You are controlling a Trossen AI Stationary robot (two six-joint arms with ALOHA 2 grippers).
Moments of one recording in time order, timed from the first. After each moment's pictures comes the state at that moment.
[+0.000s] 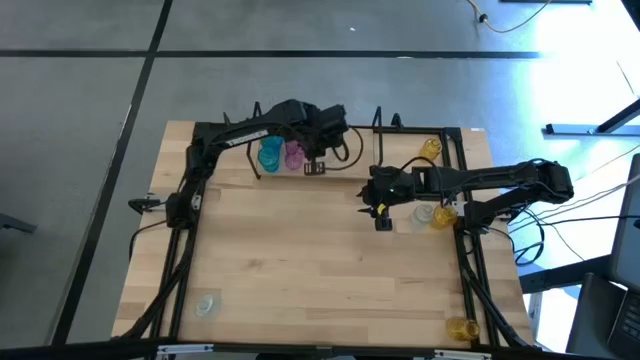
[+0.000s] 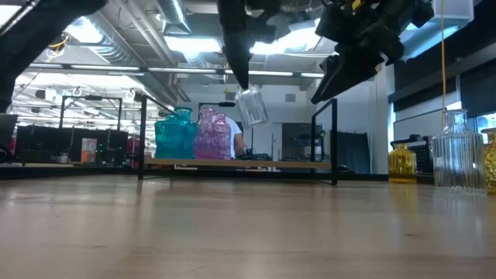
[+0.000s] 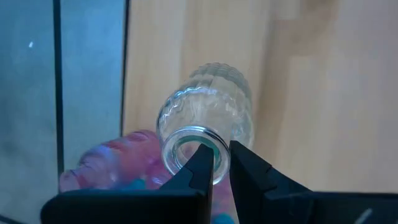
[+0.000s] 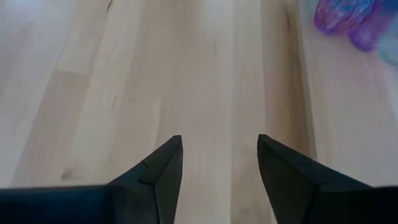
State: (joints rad) left arm 0.32 2.10 2.25 -1.38 -0.25 0.26; right arm -0.05 1.31 0.89 -0.40 -0.01 -0.19
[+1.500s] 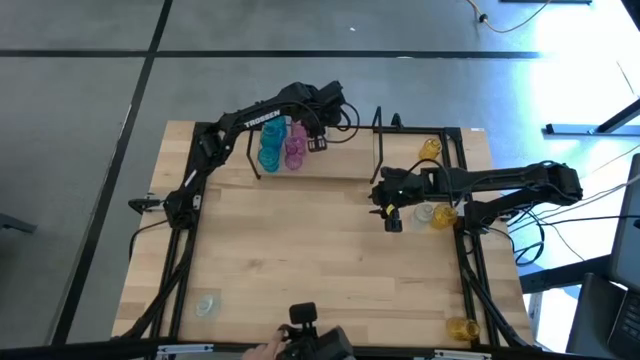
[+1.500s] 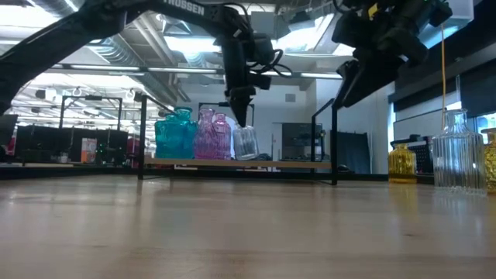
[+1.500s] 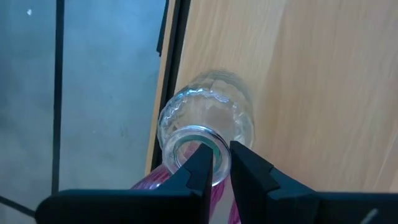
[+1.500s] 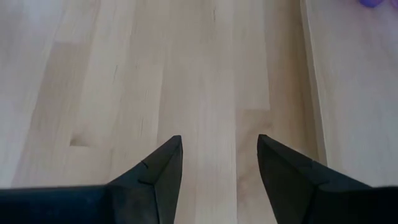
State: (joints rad) left arm 0.54 2.26 2.25 -1.22 -0.22 0.38; right arm -0.05 1.22 0.83 -0.49 0.01 -0.14
